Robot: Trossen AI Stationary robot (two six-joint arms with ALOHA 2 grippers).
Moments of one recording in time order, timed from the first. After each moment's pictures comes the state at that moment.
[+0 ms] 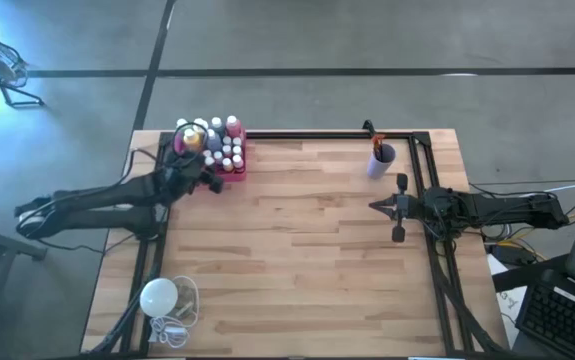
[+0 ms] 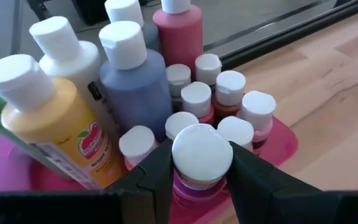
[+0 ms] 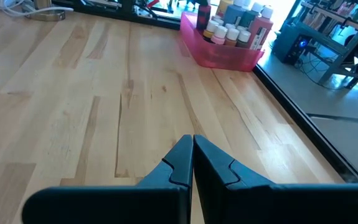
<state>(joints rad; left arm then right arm) 0.41 0.77 0.40 -0.22 -0.61 -0.31 0.01 0.26 0.17 -0.23 0.21 -0.13</state>
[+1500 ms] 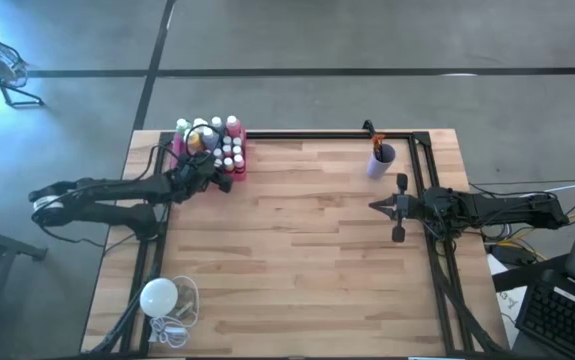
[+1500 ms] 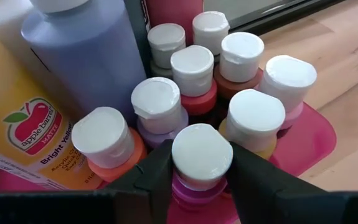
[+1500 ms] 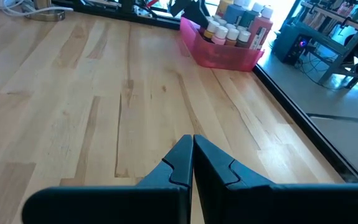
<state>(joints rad) 0.49 1.05 0.34 0.07 -0.54 -0.32 0.01 0.26 0.17 -0.23 0.21 -0.13</state>
